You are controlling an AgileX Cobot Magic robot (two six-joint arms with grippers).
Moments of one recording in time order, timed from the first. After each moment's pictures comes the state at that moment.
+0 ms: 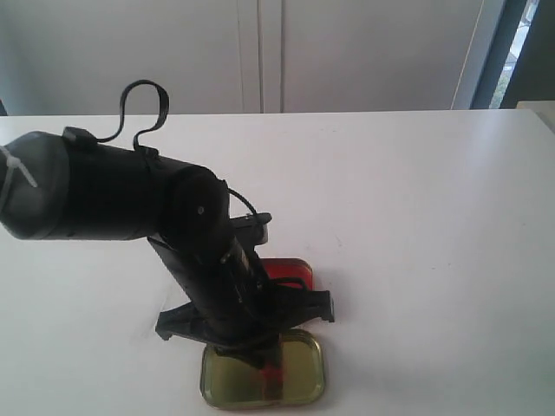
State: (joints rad) left arm -0.90 1.77 -1.11 -0.30 0.72 -0.57; right arm -0.14 0.00 0.00 -0.03 0.36 0.02
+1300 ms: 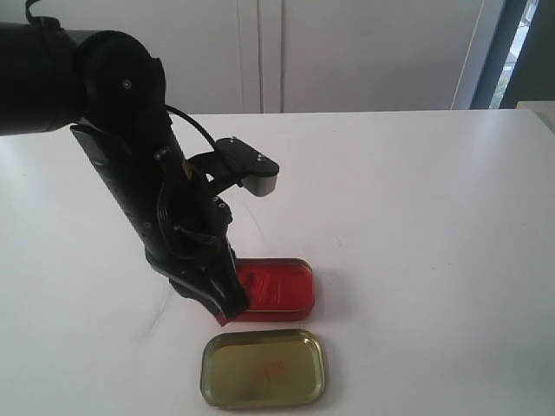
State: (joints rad) left arm -0.78 1.63 -1.25 -0.23 1.06 0.34; right arm -0.14 0.00 0.00 -0.03 0.36 0.02
